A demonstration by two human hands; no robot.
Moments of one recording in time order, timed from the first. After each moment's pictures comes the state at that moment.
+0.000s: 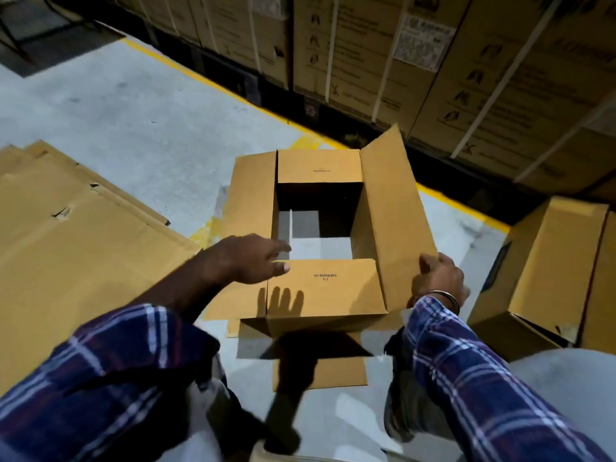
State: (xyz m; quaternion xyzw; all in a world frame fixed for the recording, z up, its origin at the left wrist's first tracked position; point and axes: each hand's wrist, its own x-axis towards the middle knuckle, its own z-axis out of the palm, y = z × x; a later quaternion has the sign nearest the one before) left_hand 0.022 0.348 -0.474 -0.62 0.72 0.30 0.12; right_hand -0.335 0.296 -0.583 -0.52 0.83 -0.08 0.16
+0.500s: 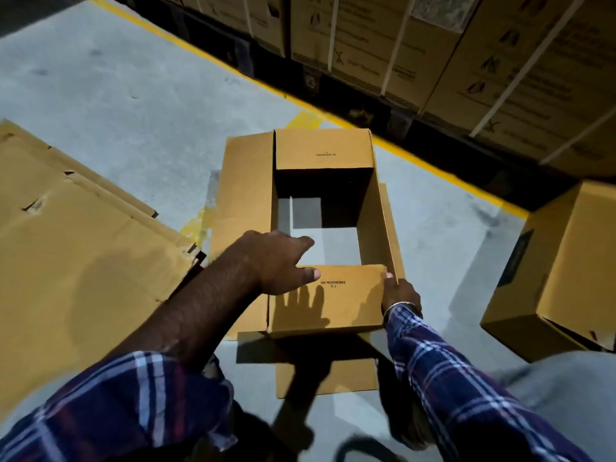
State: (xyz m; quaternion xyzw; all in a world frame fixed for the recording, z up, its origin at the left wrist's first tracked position) left_hand 0.000 0.312 -0.484 -0.58 0.76 0.23 0.18; right_hand -0.262 0.285 -0.684 -0.40 0.85 -0.06 0.33
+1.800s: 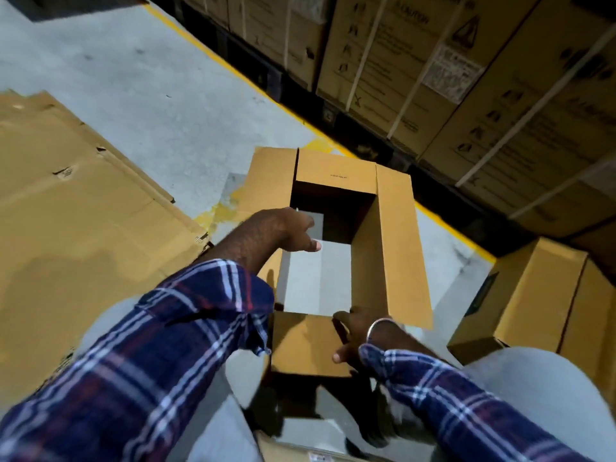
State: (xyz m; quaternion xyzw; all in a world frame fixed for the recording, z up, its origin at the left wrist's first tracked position) left_hand 0.027 0.317 -0.468 -0.66 0.68 0.30 0.11; right_hand -0.212 0.369 -0.561 -0.78 0.46 0.37 0.23
